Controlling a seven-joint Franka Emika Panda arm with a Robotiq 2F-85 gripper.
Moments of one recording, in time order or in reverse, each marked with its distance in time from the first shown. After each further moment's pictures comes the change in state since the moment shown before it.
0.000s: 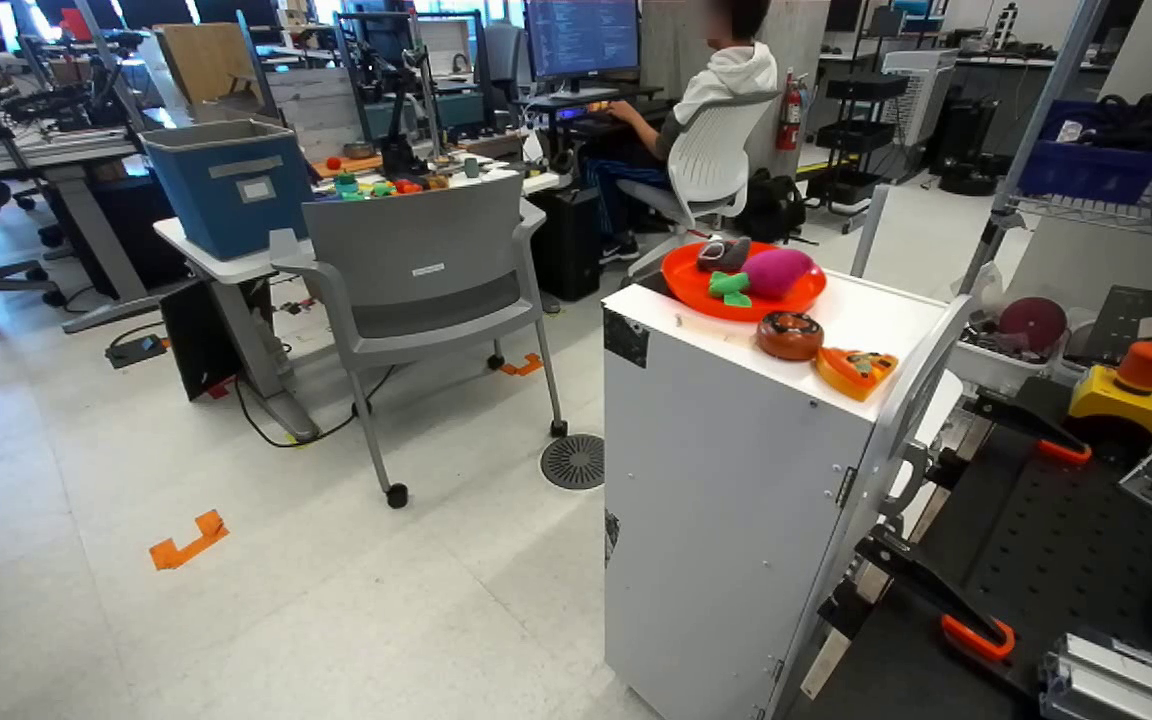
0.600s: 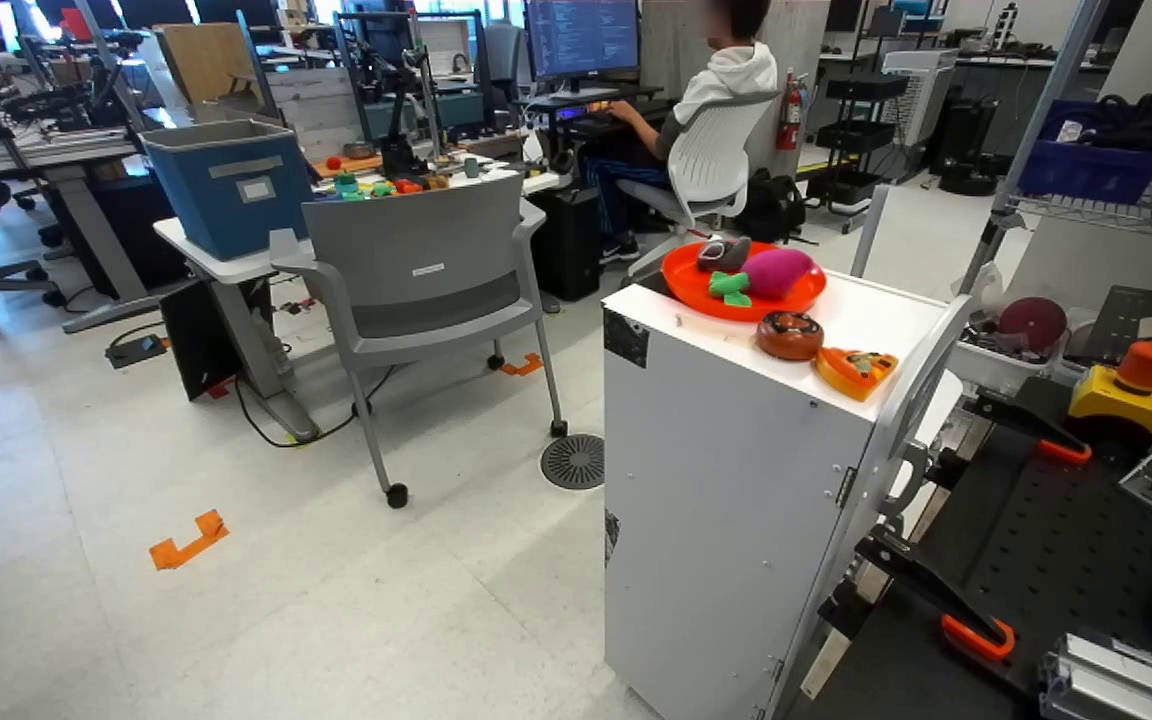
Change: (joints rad) arm -0.007 -0.002 0.001 0.000 0.000 0.001 0.000
